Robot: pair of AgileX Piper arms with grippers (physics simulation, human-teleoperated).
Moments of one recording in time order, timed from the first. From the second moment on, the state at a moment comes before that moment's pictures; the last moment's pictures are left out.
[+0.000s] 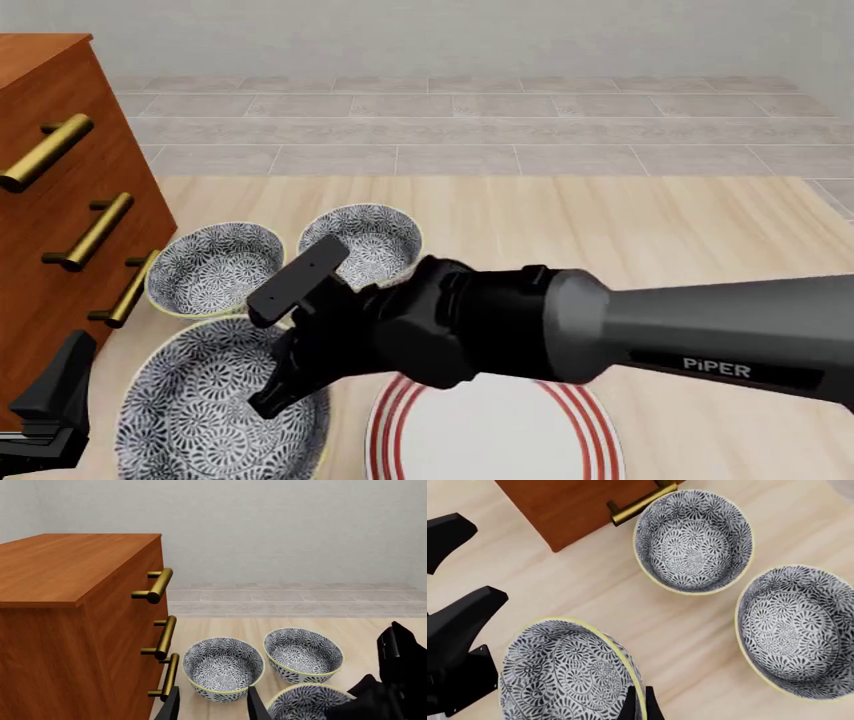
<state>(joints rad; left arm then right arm) 0.00 0.01 0.00 0.00 0.00 1.07 1.81 -1.22 0.26 0.09</state>
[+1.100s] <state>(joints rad) 0.00 0.01 0.00 0.00 0.00 0.91 1.50 -0.95 0.24 0.14</state>
